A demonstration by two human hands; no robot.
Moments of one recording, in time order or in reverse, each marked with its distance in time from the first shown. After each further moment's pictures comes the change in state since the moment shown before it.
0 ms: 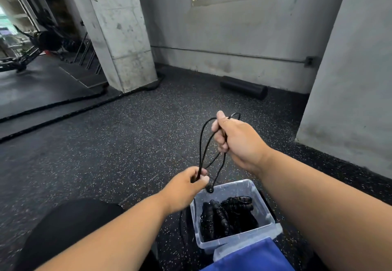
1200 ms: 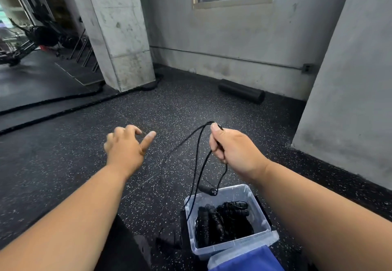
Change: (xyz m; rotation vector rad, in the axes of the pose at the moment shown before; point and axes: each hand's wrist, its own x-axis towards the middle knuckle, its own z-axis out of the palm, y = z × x) left_hand 0.027 -0.016 -0.135 0.612 0.701 -0.090; right_hand -0.011 -0.006 0.008 -0.405 -0.046 -0.063
